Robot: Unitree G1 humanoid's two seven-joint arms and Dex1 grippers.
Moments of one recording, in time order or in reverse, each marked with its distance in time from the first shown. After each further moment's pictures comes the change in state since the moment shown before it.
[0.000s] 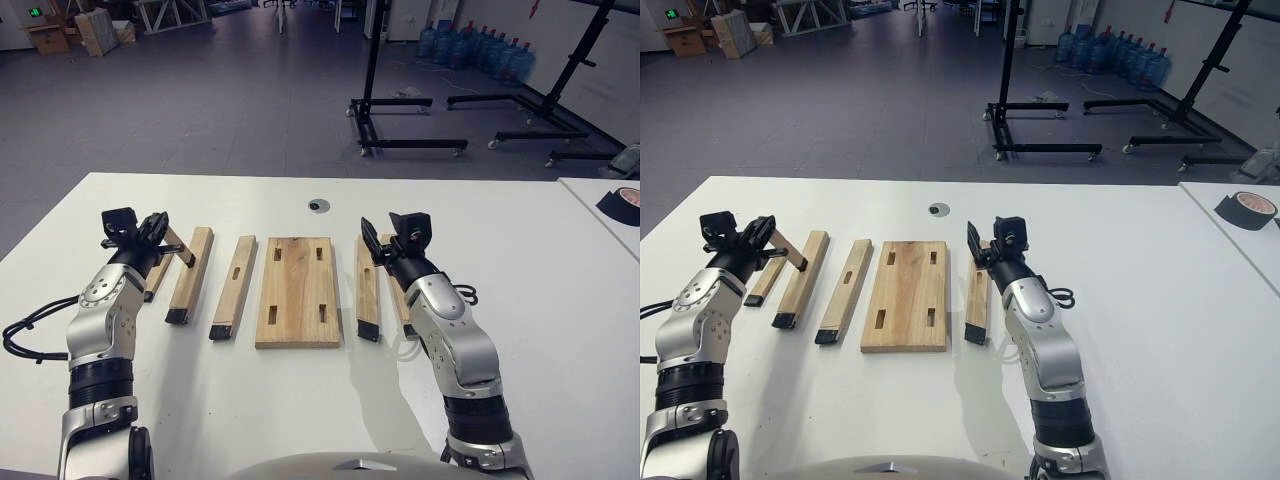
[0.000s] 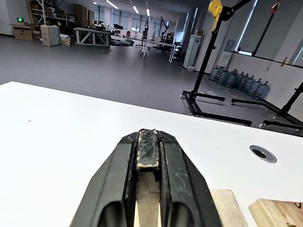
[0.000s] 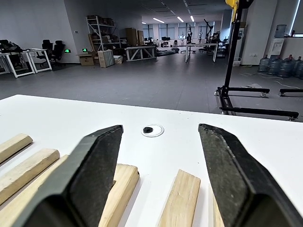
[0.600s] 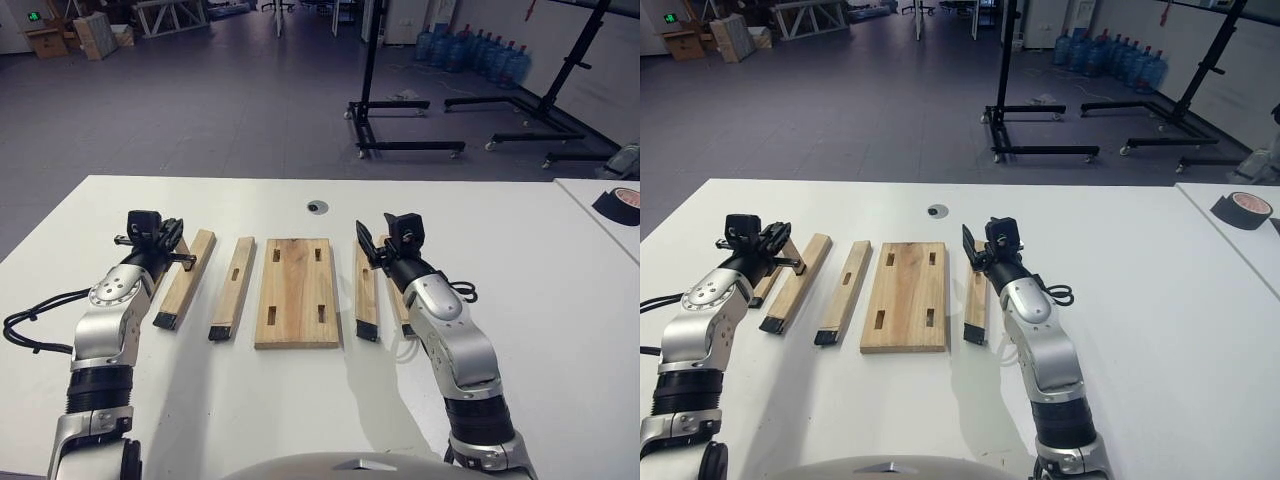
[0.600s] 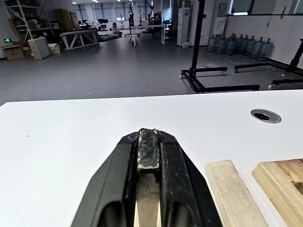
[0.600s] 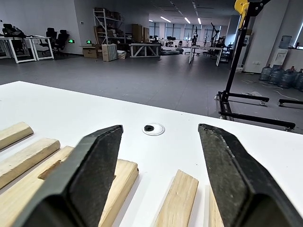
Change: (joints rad) left arm 0.073 0.055 -0.136 -0.111 0.128 0.060 -0.018; right arm -0.001 -0.024 0.038 -0.015 -0.059 0.015 0.015
